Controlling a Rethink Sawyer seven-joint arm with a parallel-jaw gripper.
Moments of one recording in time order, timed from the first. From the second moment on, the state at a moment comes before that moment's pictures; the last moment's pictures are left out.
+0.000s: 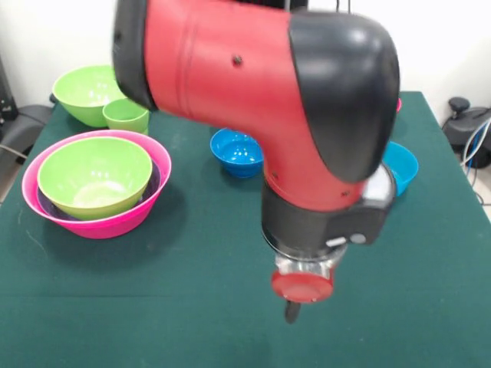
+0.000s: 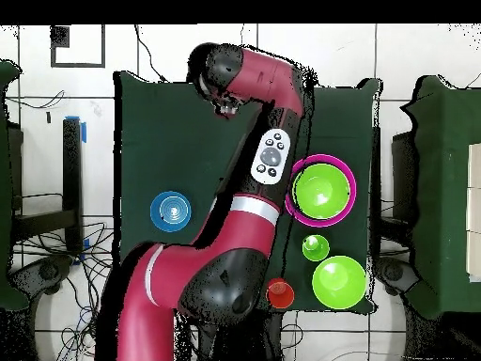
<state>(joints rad) -0.06 0.15 -0.63 0.44 0.65 1.15 3.11</state>
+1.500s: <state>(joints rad) 0.13 0.18 -0.79 0.32 0.84 1.37 3.19</state>
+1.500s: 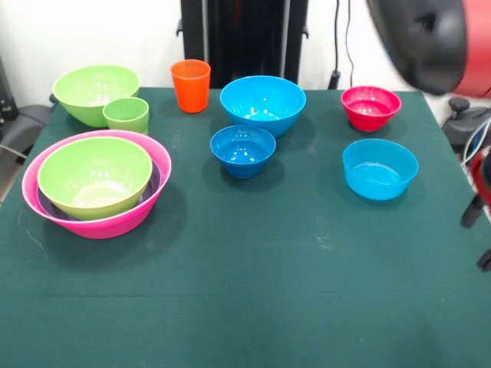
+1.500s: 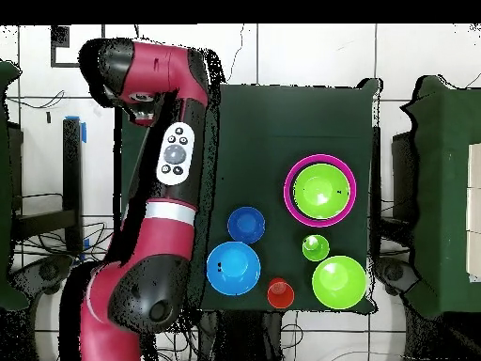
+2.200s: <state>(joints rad) 0.18 0.02 -0.78 0.51 0.83 1.37 3.19</state>
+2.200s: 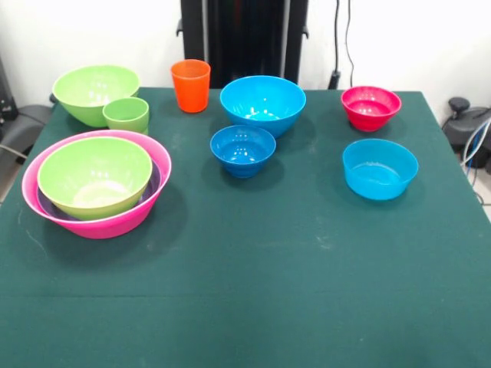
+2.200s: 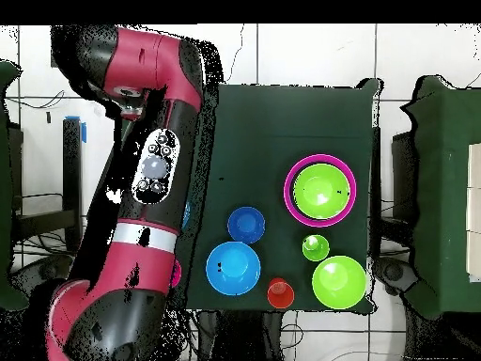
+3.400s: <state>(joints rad) 0.22 -0.11 -0.73 0.81 0.73 1.30 3.19</state>
